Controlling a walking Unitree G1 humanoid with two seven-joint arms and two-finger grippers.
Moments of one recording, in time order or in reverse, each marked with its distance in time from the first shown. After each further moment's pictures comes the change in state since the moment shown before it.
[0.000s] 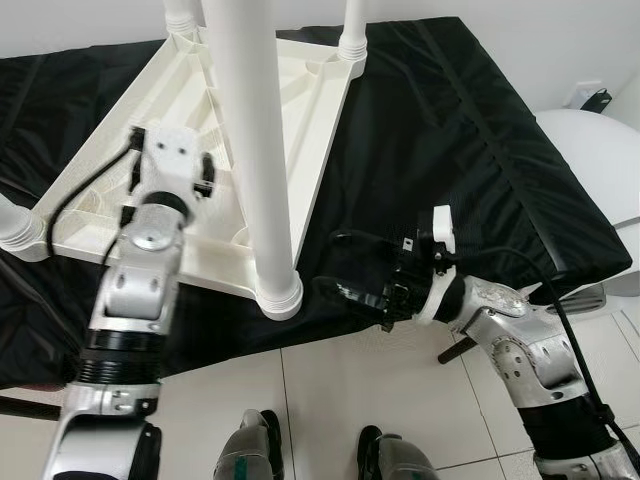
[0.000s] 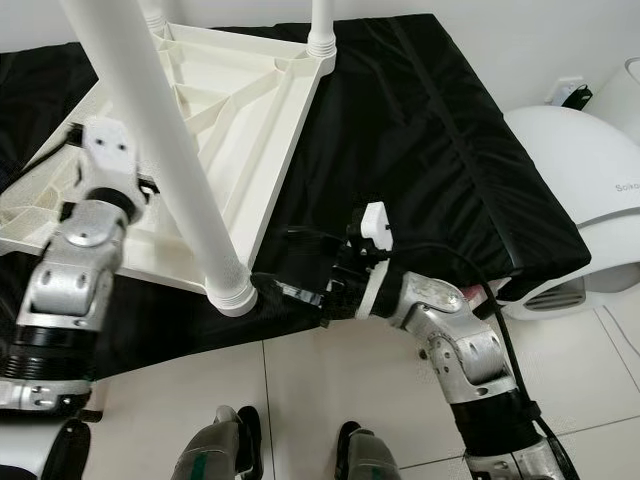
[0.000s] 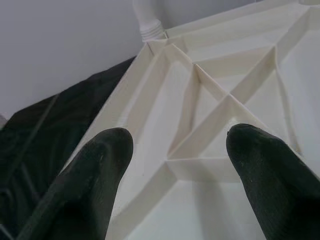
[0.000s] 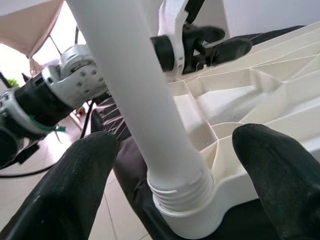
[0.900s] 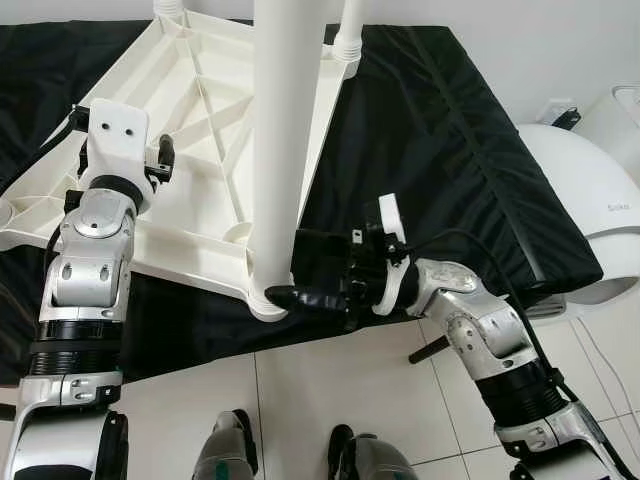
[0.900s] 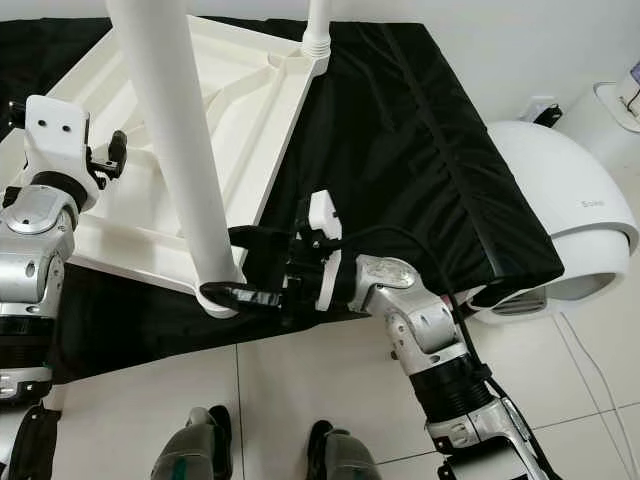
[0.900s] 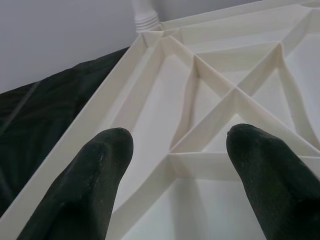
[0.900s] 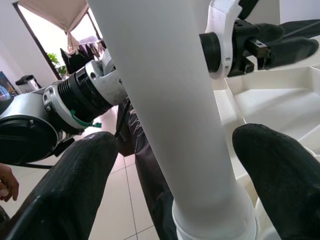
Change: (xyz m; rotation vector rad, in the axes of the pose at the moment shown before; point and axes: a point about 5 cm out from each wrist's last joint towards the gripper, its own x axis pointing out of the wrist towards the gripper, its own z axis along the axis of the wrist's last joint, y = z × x) left arm 0.002 0.026 0.000 -0.003 -0.016 -0.028; right arm 0.048 0.000 0.001 -0.022 -0.016 0.220
